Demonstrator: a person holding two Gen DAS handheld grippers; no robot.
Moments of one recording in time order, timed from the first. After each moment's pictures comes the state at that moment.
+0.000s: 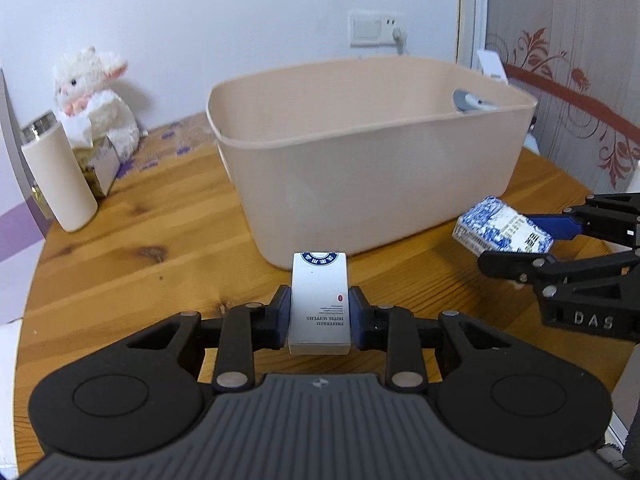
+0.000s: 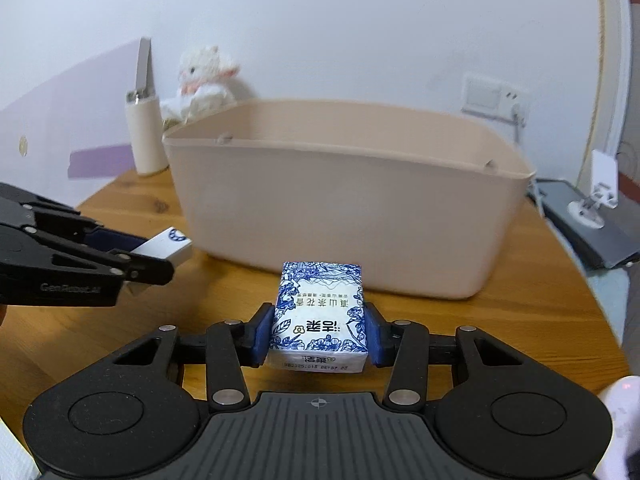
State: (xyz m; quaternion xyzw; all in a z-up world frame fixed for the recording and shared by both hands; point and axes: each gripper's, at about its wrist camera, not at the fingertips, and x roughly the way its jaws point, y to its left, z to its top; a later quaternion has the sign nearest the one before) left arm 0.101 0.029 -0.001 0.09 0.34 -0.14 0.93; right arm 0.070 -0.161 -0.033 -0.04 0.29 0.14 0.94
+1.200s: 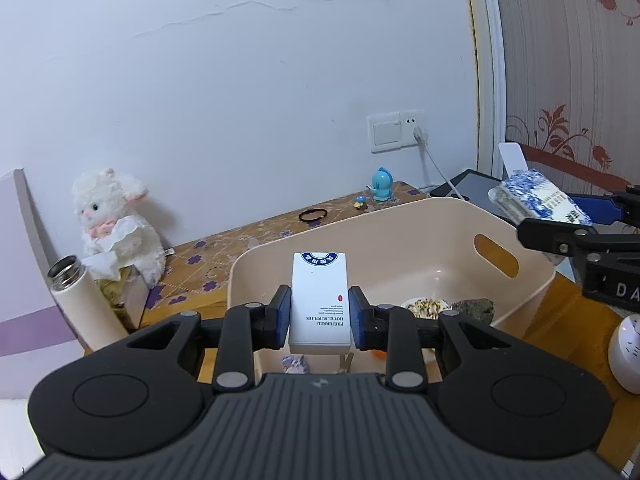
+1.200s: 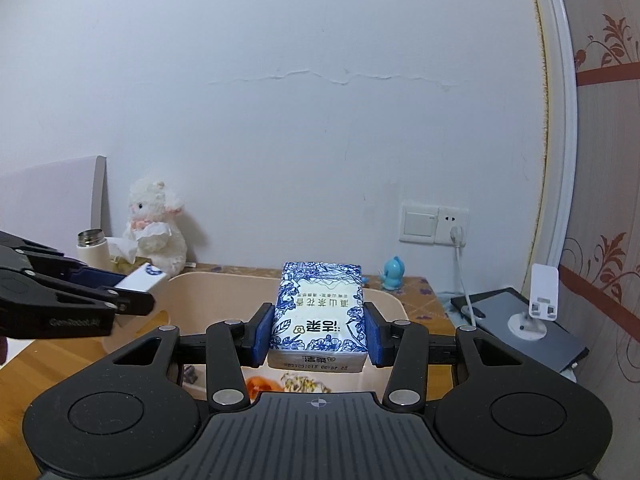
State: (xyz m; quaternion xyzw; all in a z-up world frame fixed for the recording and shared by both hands) left arm 0.154 -0.013 0.098 0.11 0.24 -0.10 0.96; right arm 0.112 -0.187 0.058 -0.03 0.16 0.09 0.98
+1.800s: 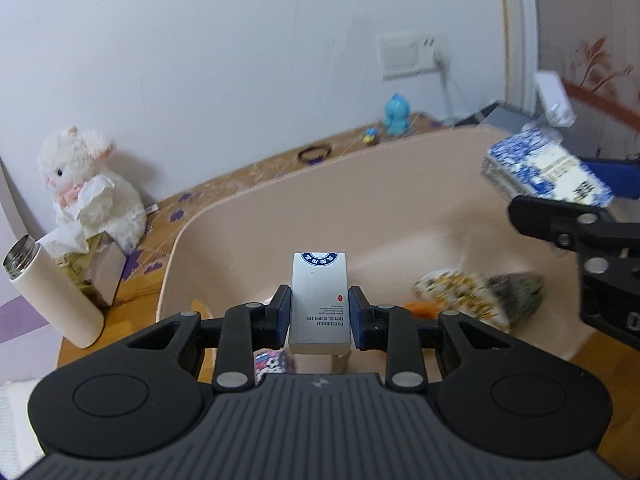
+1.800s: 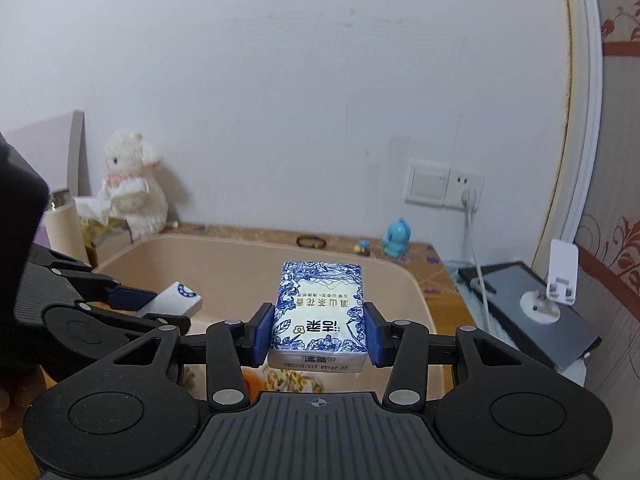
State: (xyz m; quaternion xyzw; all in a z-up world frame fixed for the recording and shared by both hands) left arm 0.239 -0.054 0.039 0.15 0.33 -0.06 0.93; right arm 0.179 -0.170 0.028 -0.05 0.24 0.08 0.97
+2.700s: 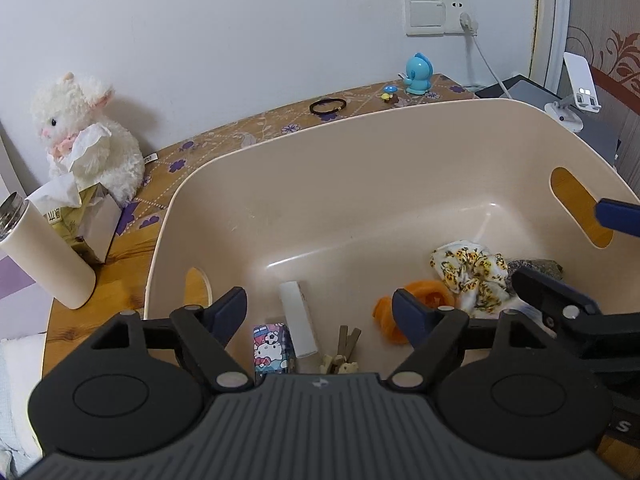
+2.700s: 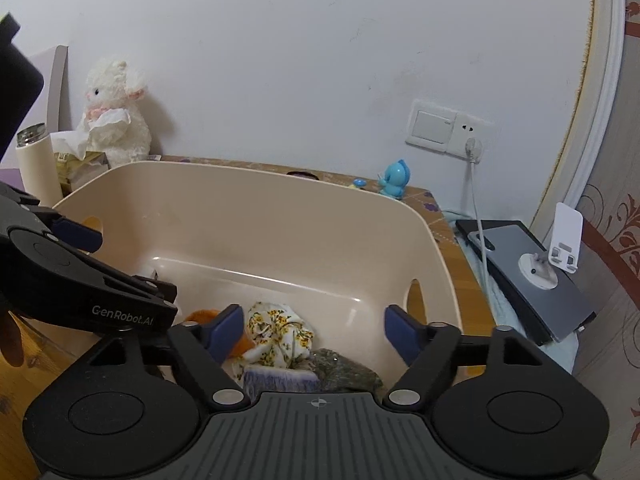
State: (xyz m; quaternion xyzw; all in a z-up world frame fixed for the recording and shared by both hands) left arm 0.262 -0.047 0.033 0.11 0.40 -0.04 0.91; right arm 0.199 -0.168 0.007 -0.08 0.31 0.06 0.95
